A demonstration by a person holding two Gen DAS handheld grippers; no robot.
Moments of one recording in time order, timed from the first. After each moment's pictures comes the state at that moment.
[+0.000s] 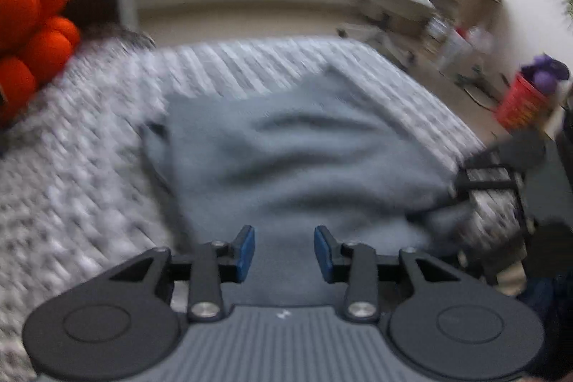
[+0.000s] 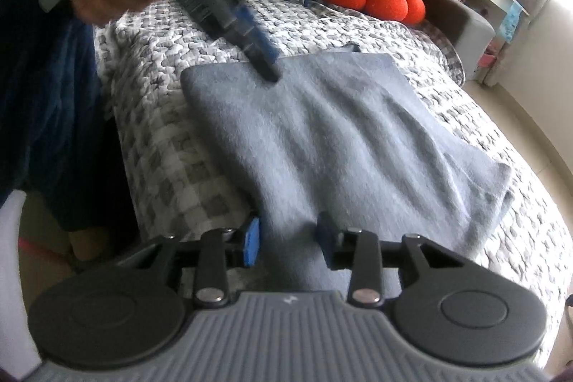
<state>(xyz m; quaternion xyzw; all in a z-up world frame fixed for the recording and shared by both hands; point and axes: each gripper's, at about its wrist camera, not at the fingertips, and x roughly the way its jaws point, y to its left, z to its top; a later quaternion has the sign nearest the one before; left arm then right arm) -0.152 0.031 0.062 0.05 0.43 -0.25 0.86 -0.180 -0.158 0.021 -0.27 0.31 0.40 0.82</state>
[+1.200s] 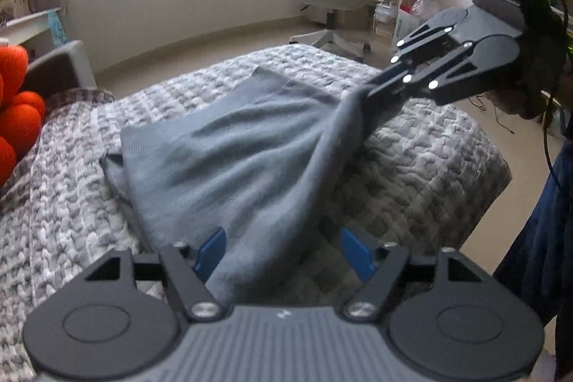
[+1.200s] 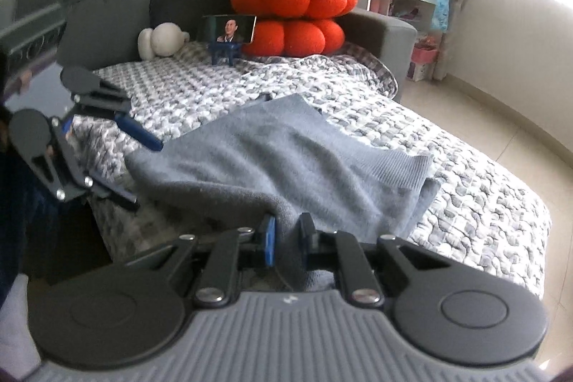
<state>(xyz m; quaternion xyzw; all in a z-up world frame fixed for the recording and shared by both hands) -0.211 0.012 0.063 0.16 0.33 -0.31 0.88 -0.154 -0.220 0.063 -0.14 0.28 0.35 0.88</state>
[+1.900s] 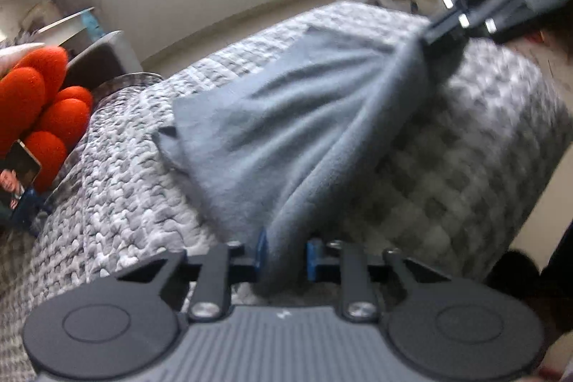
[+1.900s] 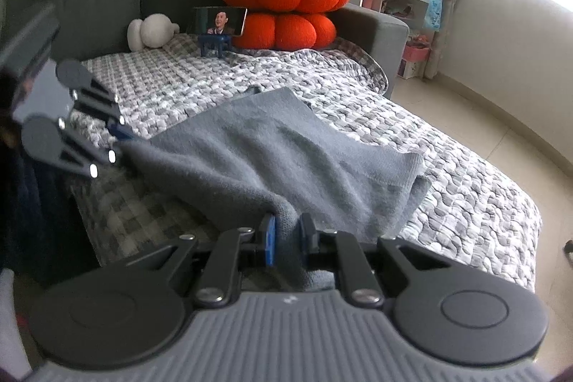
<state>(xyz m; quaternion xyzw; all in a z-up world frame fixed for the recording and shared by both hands) -0.201 0.018 0.049 0.23 0.35 -0.21 0.88 -0.151 -0.221 0.058 -0.16 0.28 0.33 0.88</state>
